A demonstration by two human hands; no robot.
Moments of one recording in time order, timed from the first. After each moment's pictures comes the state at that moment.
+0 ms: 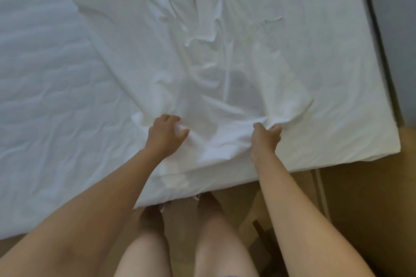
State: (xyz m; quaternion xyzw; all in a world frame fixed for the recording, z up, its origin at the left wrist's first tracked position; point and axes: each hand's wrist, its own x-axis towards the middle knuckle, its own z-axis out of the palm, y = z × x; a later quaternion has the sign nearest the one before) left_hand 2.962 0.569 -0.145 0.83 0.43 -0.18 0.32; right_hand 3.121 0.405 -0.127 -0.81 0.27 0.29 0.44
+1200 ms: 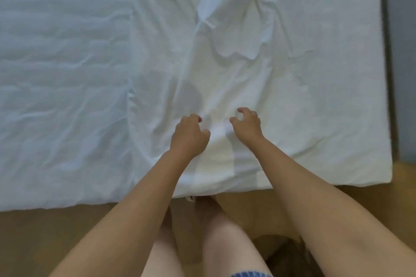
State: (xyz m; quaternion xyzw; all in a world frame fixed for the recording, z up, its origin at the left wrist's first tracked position) left_hand 2.914 0.588 -0.100 0.71 0.50 -0.13 0.47; right_hand 3.058 0.510 -0.133 -0.89 -0.16 0.39 0.17
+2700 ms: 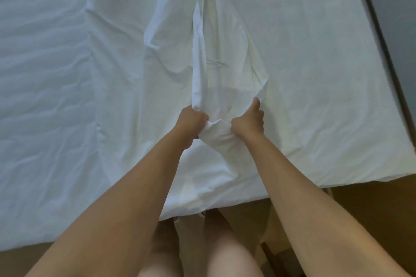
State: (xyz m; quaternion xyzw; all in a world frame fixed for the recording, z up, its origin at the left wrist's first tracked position) left_hand 3.051 0.572 -0.086 0.51 0.57 -0.07 0.64; right_hand 3.150 0.474 -0.119 -0.89 -0.02 0.39 0.25
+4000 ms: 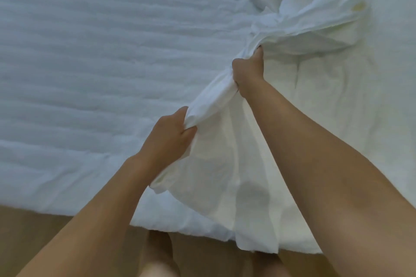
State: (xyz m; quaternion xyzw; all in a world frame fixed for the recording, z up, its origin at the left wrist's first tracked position) left_hand 2.684 0.787 -0.003 0.80 0.47 0.09 0.37; right_hand 2.892 0.839 -0.028 -0.77 -0.14 0.39 0.48
